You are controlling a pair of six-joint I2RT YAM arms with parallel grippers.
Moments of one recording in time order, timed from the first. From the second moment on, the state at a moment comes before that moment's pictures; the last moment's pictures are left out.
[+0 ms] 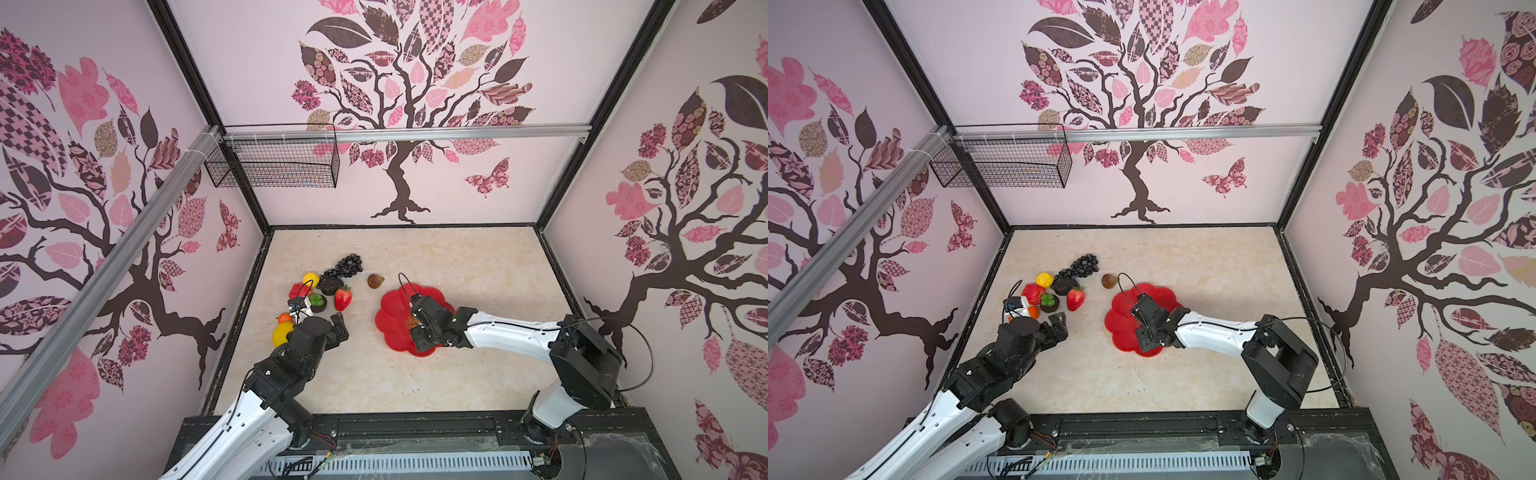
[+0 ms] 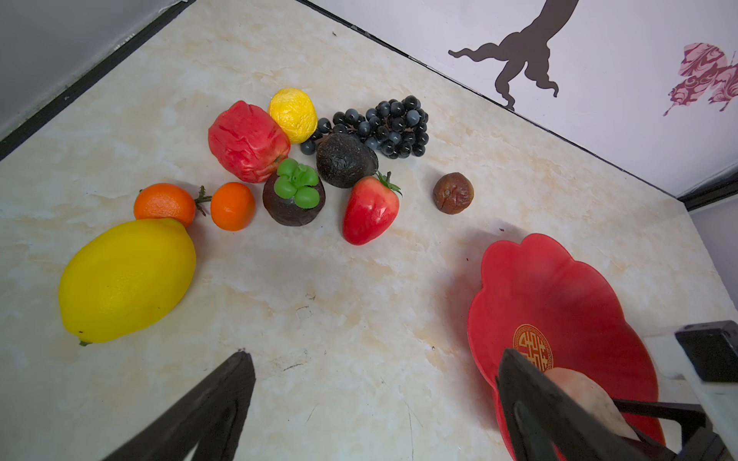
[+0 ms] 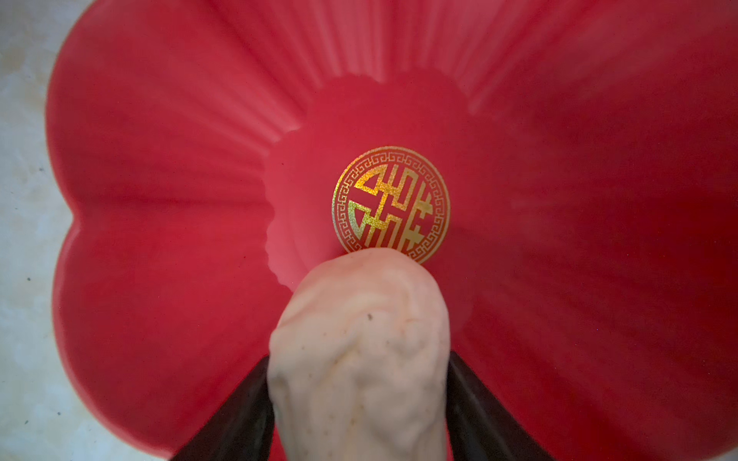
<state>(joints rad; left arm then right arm) -0.62 0.61 0.59 -0.64 -0.49 -0.73 0.90 1.62 0.96 -0.44 0.14 0.42</state>
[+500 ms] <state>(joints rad) -0.62 0.62 0.59 -0.64 -0.50 -0.73 0.90 1.62 0.98 -0.46 0.13 0.42</state>
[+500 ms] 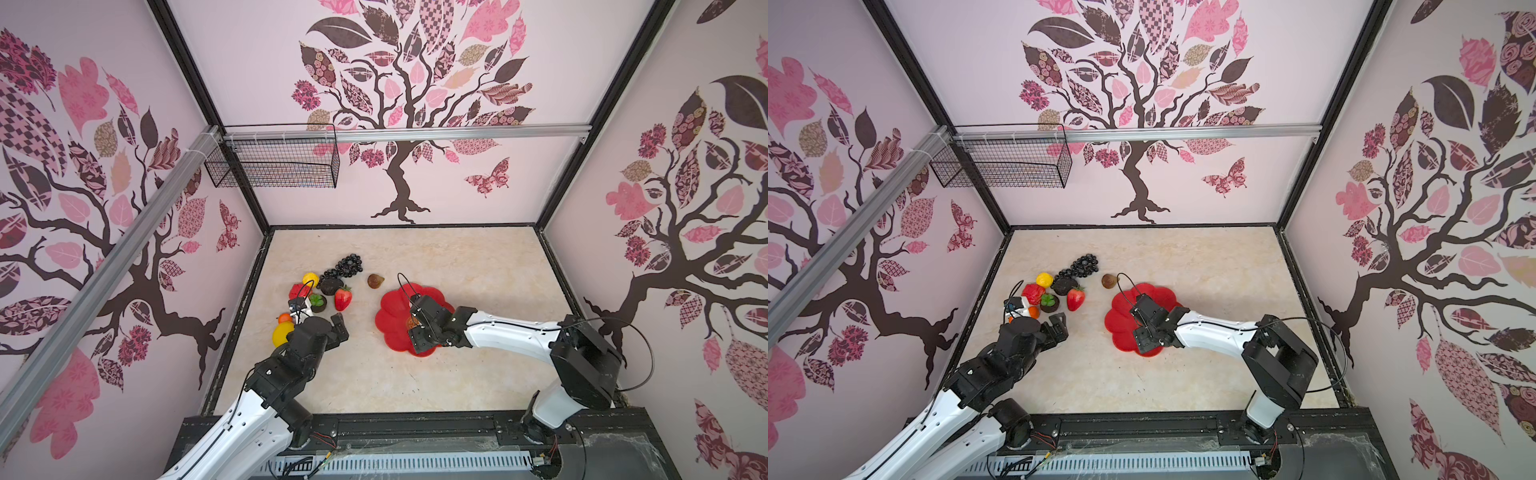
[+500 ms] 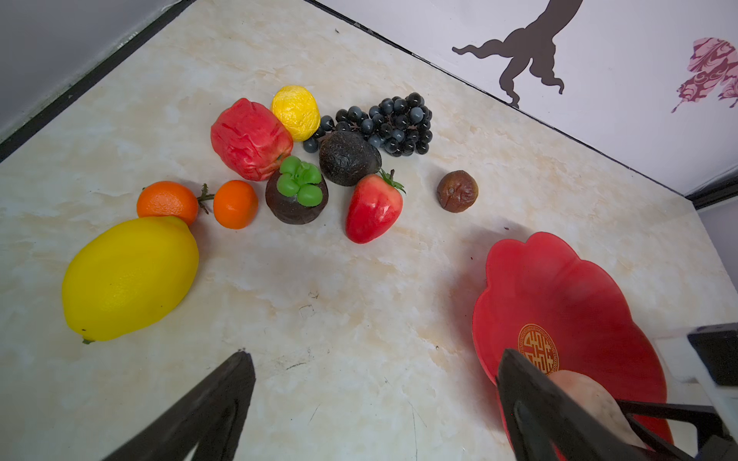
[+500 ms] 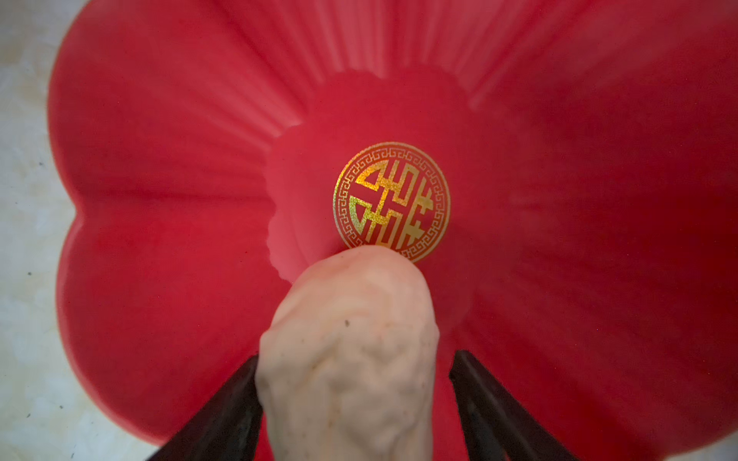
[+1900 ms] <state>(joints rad) -0.41 1.56 1.08 -0.68 -0.38 -0.57 0.90 0.96 0.81 -0.46 0.23 0.40</state>
